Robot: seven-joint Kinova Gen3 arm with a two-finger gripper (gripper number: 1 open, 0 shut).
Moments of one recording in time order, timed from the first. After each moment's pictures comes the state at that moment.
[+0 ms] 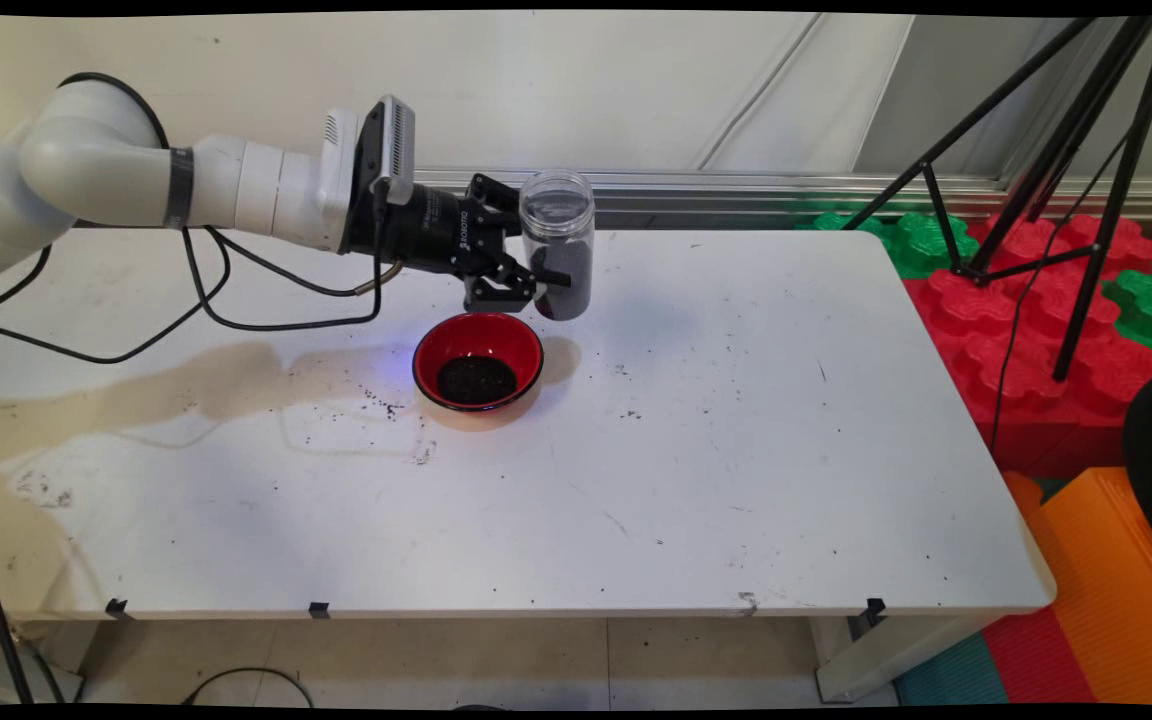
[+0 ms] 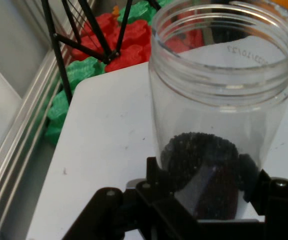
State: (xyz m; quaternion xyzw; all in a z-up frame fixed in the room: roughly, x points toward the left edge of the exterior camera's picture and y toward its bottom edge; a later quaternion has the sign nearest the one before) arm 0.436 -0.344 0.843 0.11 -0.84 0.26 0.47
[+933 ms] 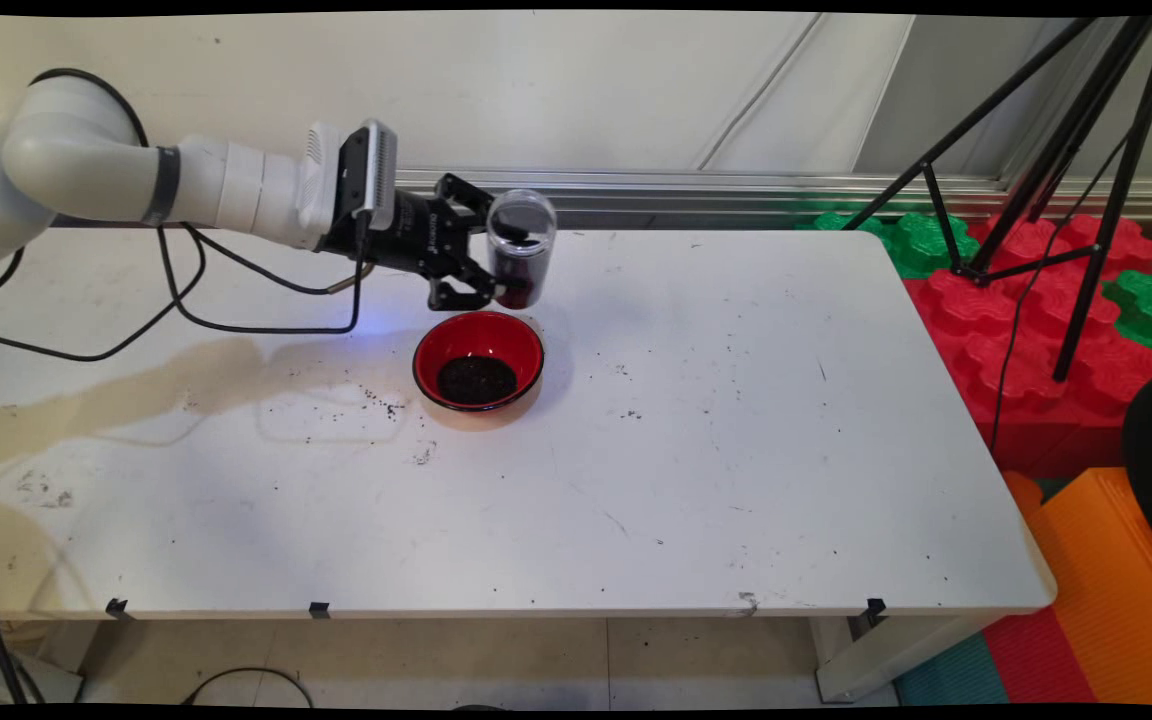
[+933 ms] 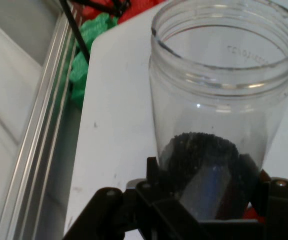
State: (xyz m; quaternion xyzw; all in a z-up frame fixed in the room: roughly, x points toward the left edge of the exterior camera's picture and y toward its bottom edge) arm 0.468 -0.349 0.834 0.06 -0.86 0.31 0.39
